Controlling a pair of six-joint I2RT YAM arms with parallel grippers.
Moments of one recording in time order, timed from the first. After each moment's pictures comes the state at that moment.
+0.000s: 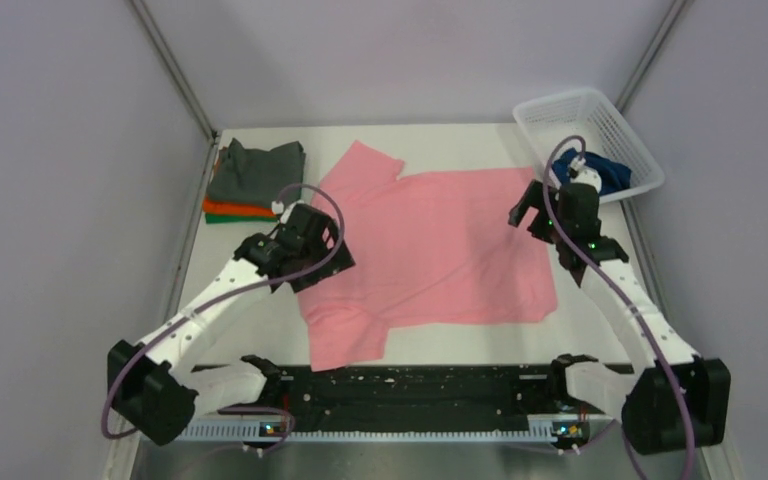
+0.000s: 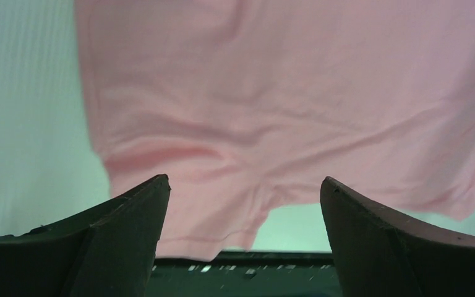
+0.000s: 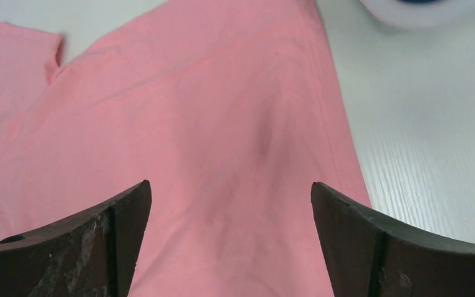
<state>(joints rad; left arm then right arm) -0.53 1.19 1.00 -0.77 -0.15 -0.90 0.13 1.17 0.85 -0.27 0.09 0.45</state>
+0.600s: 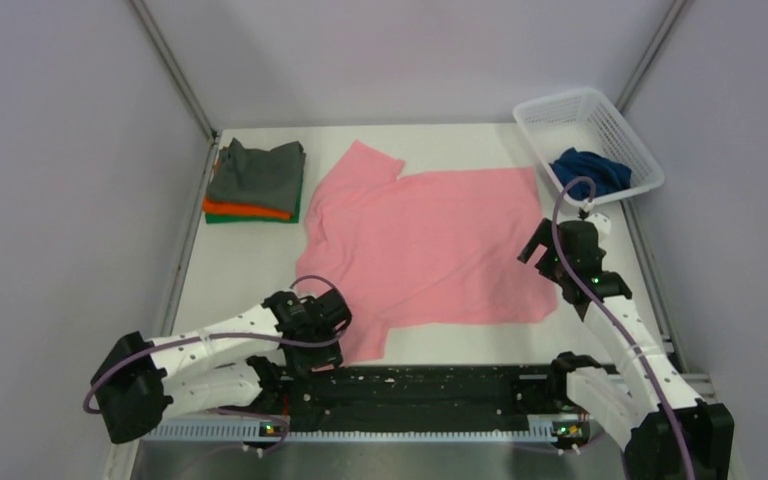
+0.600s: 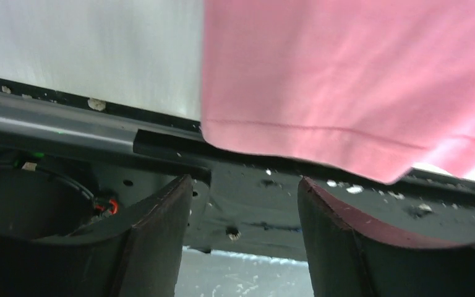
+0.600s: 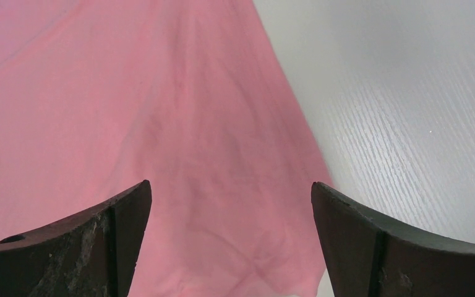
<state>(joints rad) -0.94 1.03 0.59 -1.06 -0.06 -1.22 0.12 0.88 0.58 -0.44 0.23 0.57</state>
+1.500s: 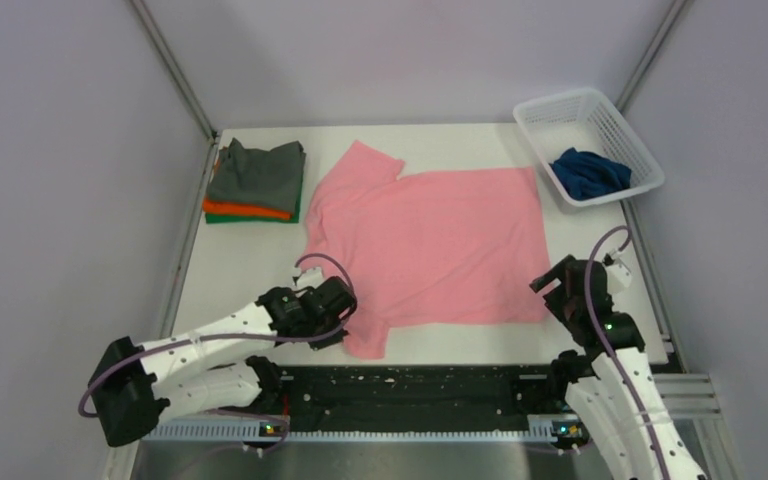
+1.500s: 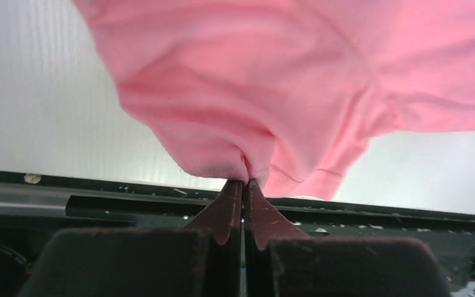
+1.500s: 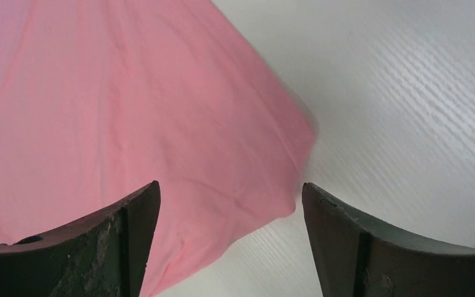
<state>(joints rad) -0.94 1.02 0.60 -0.86 -0.21 -1.26 0.12 0.55 0.49 -0.75 0.27 0.88</state>
